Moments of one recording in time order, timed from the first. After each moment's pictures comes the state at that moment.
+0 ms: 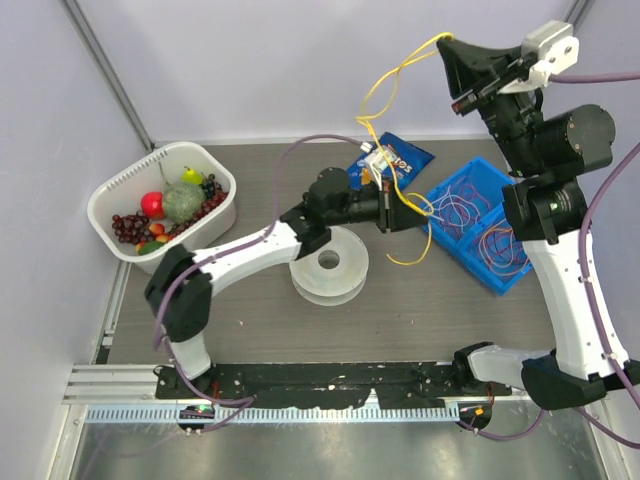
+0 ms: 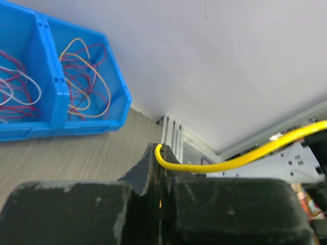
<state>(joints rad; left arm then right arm) -0.90 1.83 1.43 0.45 0.53 -0.75 0.31 1.26 1.80 0.08 -0.26 -0.11</state>
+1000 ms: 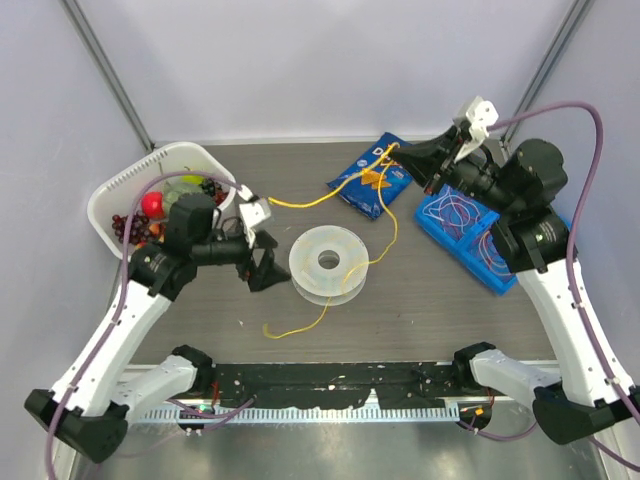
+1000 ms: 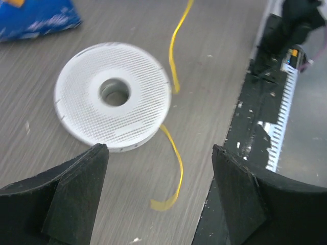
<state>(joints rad) -0.51 0.94 1.10 -0.73 0.70 0.28 0.32 1.02 1.36 -0.16 -0.65 -0.02</state>
